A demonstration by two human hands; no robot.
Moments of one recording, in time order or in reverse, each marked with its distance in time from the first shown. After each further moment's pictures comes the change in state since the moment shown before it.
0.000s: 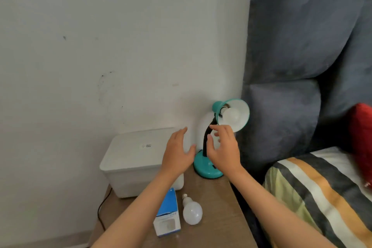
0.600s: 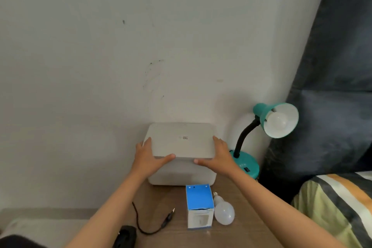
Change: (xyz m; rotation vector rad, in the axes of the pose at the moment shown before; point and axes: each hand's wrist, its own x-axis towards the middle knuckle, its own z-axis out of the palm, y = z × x) left_hand -0.035 -0.142 -0.129 0.097 0.002 -0.479; right_hand -0.021 -0.040 0.101 0.016 -0.760 0.417
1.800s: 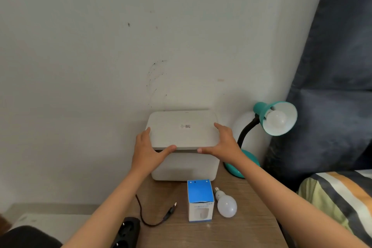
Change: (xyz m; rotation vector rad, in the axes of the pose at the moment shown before) left_hand -0.024 0.022 -0.018 -0.065 0.185 0.127; right_hand -0.014 -0.034 -0.037 0.027 0.042 -0.081
